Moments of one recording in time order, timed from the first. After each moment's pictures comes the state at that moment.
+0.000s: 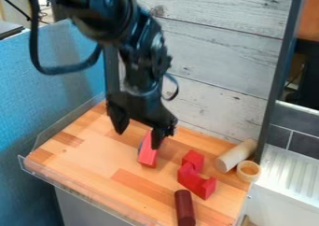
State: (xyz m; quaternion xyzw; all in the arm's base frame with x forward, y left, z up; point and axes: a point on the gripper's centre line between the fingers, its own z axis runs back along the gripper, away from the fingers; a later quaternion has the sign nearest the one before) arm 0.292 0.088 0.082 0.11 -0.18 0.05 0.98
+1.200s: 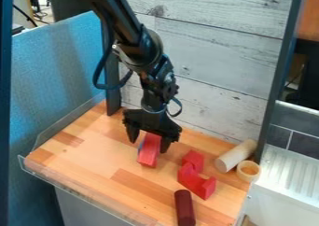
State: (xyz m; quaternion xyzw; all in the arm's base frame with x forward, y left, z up) arm 0.362 0.119 0.007 0.11 -0.17 0.11 0.97
